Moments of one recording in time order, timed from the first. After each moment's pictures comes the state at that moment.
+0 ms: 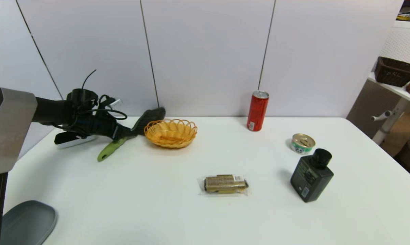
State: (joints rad) left arm 0.10 2.34 -1.77 0.27 -0.69 0.55; right arm 0.00 0.00 0.00 0.01 0.02 -0.04
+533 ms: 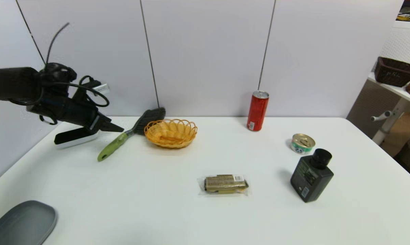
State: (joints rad) left arm 0.10 2.06 -1.74 0.60 -0.53 0.67; right arm 0.00 0.00 0.00 0.01 0.02 -0.04
